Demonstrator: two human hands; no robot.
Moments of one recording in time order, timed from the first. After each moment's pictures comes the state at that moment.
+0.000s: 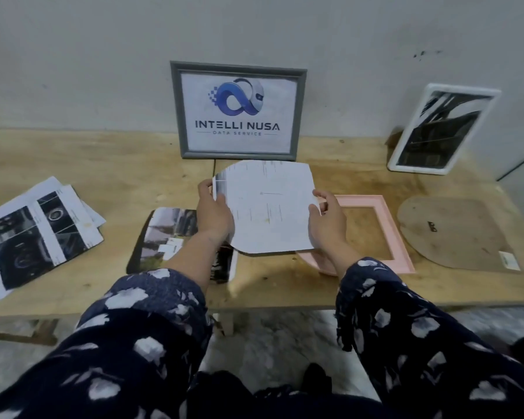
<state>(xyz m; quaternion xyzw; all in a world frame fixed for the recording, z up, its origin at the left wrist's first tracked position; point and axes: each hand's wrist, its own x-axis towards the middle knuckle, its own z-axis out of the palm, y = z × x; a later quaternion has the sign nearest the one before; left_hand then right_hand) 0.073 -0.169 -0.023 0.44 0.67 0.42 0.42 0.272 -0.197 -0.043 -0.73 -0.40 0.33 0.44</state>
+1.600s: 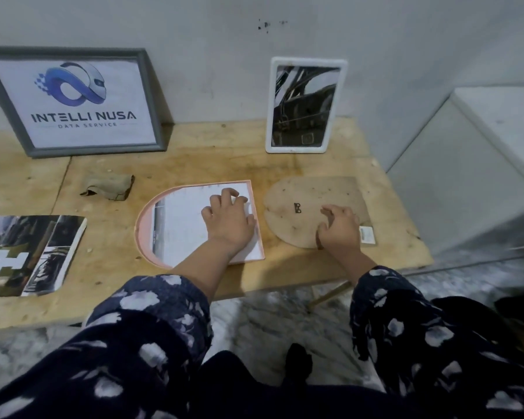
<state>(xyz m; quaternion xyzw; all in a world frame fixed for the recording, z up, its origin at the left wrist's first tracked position) 0.387 -0.221 -0.048 0.76 0.63 0.06 0.12 0.594 -0.281 -0.064 -0.84 -0.47 0.19 0.21</state>
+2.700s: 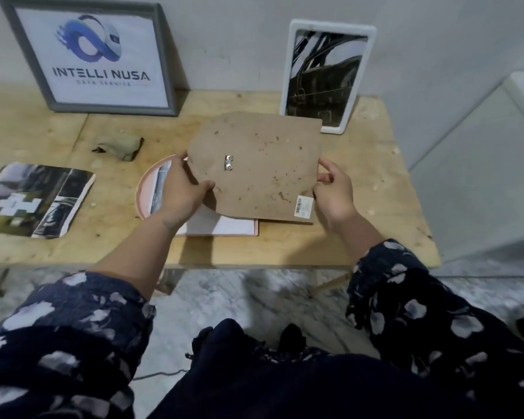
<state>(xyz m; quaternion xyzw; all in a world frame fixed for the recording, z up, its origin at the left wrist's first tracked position) 0.341 -0.225 -0.030 0.54 0.69 0.35 0.35 0.596 -0.249 -0.029 -0.70 -0.37 0.44 0.42</state>
